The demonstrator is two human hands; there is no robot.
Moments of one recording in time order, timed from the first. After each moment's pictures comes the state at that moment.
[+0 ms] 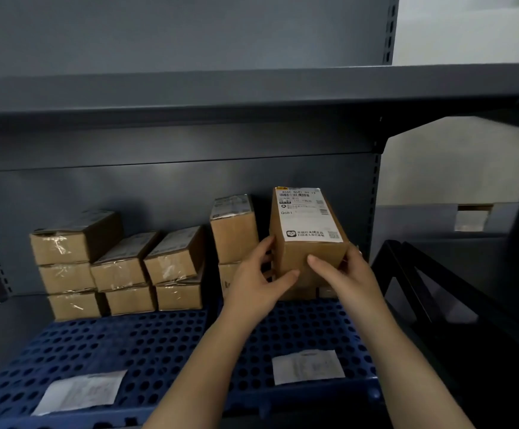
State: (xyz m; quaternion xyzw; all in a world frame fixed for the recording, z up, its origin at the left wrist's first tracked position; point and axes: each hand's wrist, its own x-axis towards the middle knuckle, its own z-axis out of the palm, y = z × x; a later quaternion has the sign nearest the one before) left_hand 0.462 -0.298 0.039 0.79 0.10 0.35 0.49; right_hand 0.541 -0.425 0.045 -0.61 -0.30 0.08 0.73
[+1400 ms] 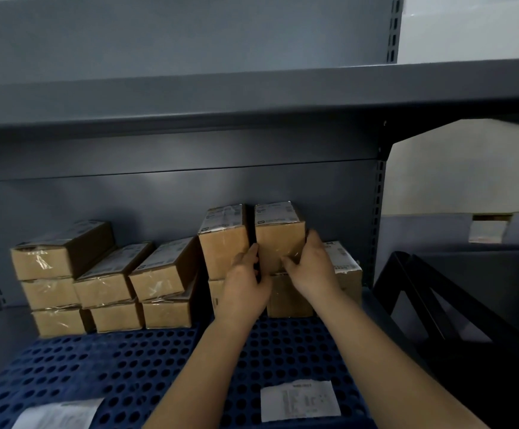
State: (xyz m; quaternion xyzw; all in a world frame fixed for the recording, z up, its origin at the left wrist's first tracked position) left_hand 0.513 -0.269 0.030 0.85 0.22 0.36 0.31; right_hand 0.622 -0.340 0.041 -0.81 -0.34 -0.05 0.48
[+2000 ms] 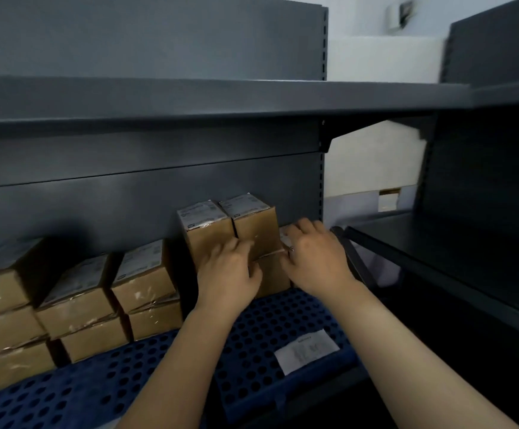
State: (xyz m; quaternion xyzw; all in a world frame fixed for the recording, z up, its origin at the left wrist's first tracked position) left_hand 0.470 -0.250 0.053 0.94 0.10 0.31 0.08; right_hand 0.537 -0.388 0.072 -0.90 -0.33 -0.26 0.14
